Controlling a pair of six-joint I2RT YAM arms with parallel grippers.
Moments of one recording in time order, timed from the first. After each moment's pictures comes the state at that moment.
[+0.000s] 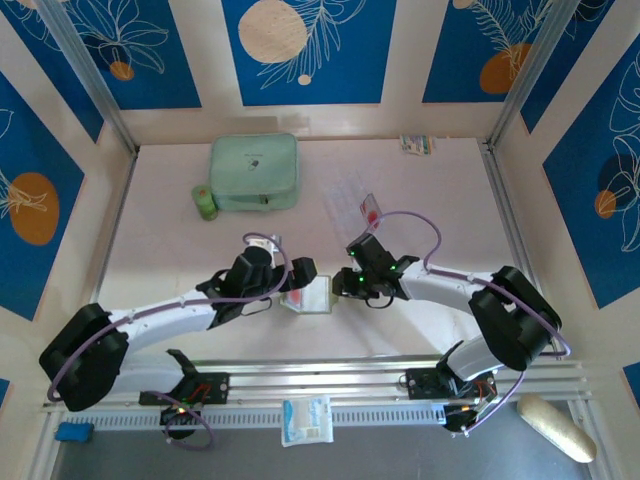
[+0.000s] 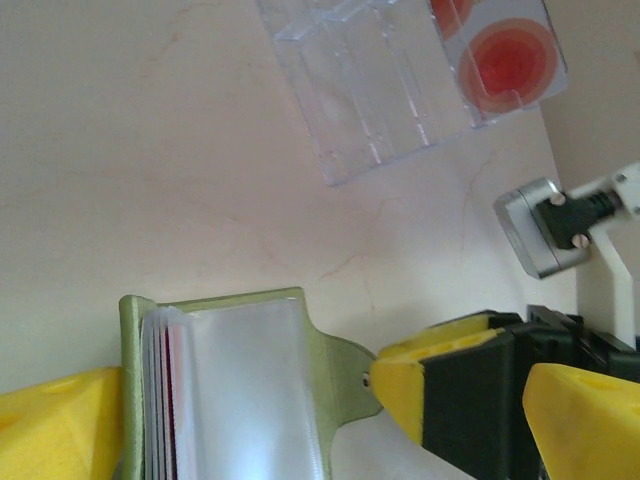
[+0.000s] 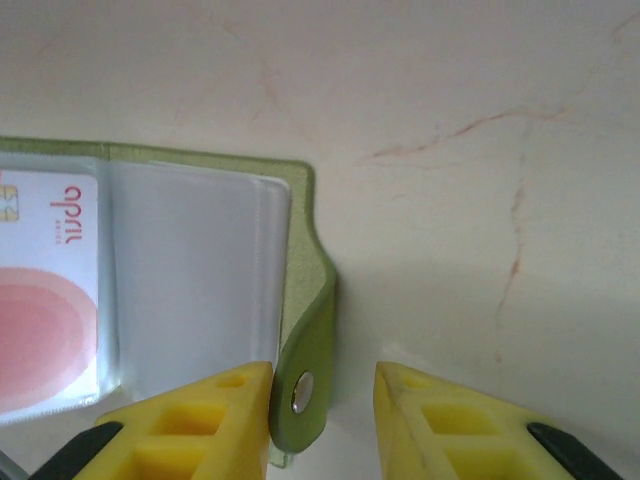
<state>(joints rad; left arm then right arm) -0.80 1.25 0.53 0.16 0.04 -0.89 0.69 1.46 0.68 -0.24 -0.21 0.74</state>
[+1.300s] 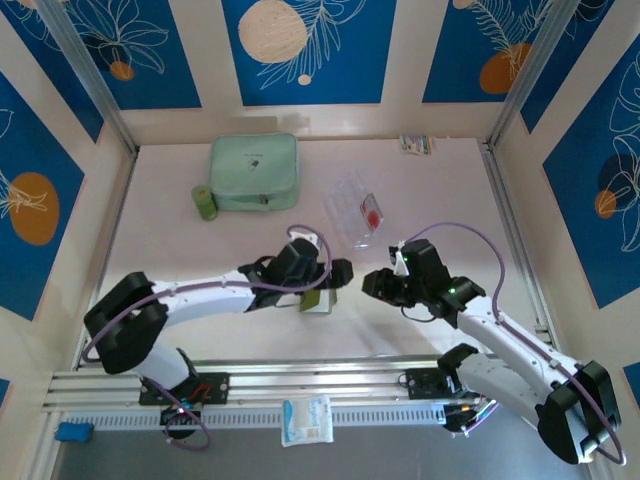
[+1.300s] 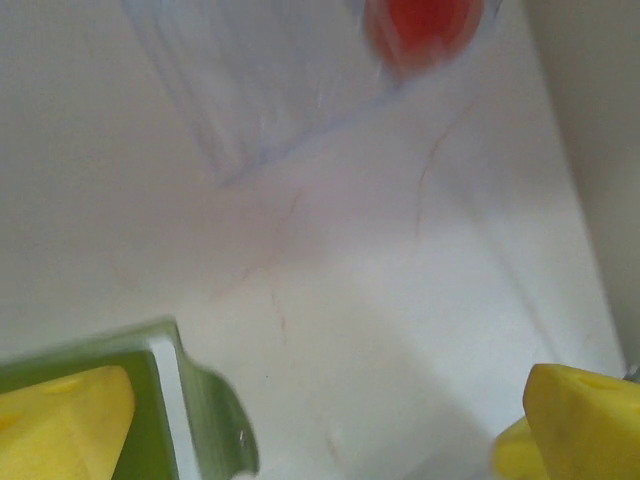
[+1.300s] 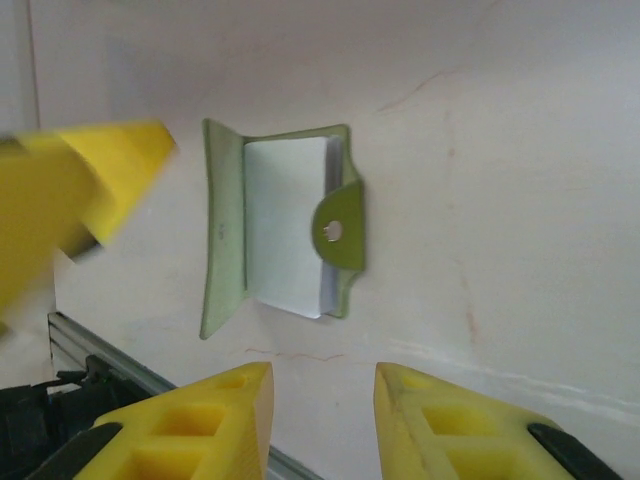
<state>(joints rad) -0.89 1.48 0.87 -0.02 0.01 -0.86 0.58 0.94 0.54 -0.43 -0.34 0.84</state>
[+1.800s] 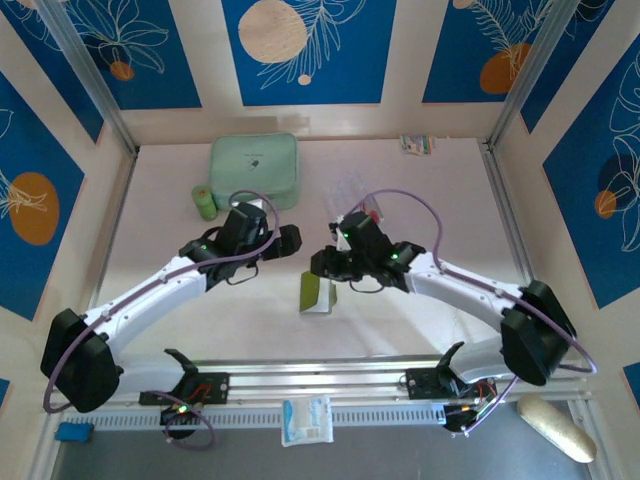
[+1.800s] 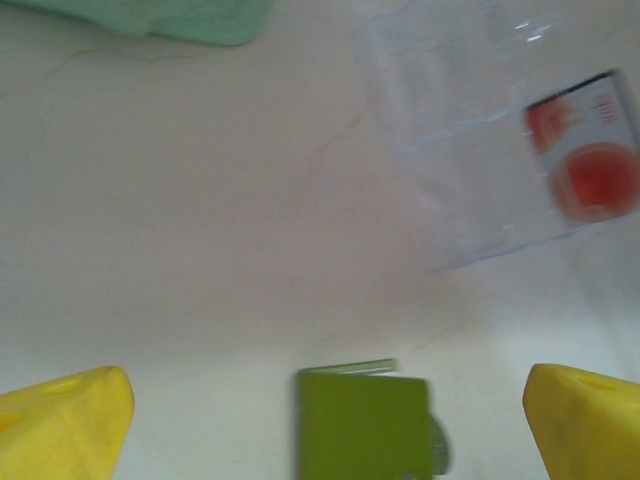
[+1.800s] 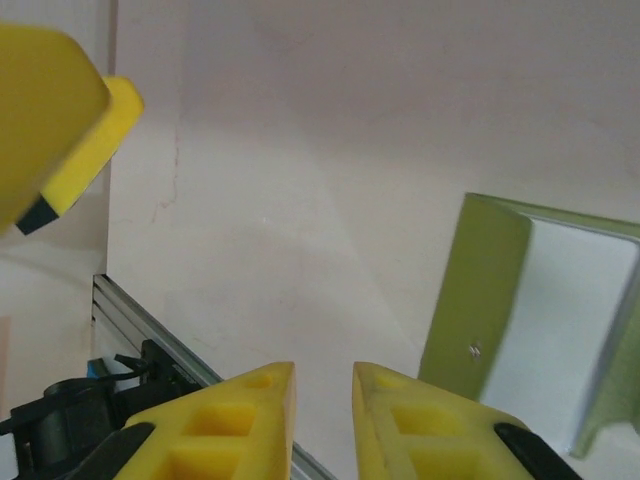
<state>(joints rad) -0.64 1.25 0.92 -0.46 -0.07 -0.72 0.79 1.40 0.91 -0.29 -0.31 0.86</state>
